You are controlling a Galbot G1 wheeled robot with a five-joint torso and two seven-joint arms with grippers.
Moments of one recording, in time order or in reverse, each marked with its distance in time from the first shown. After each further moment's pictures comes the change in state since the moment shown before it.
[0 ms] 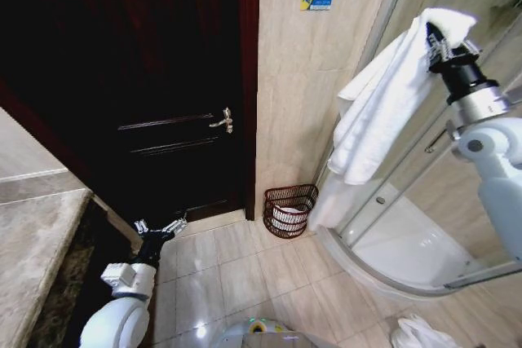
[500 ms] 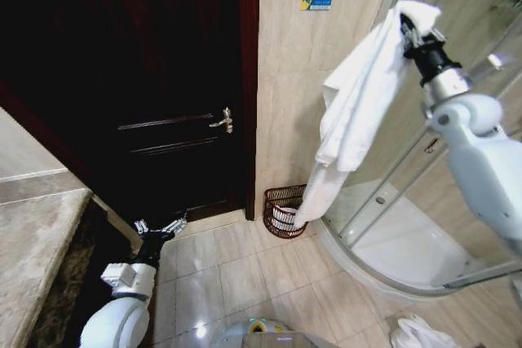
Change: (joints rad) left arm 0.000 0.000 0.000 0.000 0.000 0.000 0.000; right arm 0.458 0.107 -0.389 -0.260 0.002 0.017 -0.030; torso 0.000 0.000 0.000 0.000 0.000
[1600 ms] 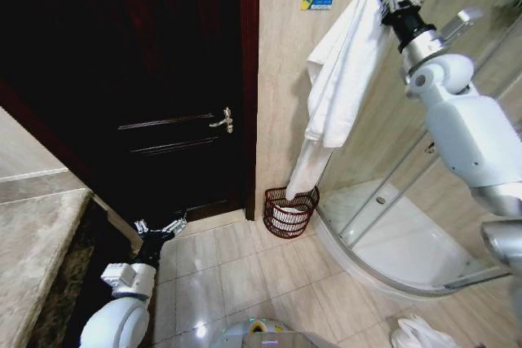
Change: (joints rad) left arm 0.000 0.000 0.000 0.000 0.000 0.000 0.000; right arm 0.197 0.042 -0.162 -0.102 0.002 0.000 -0.014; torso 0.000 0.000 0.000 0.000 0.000
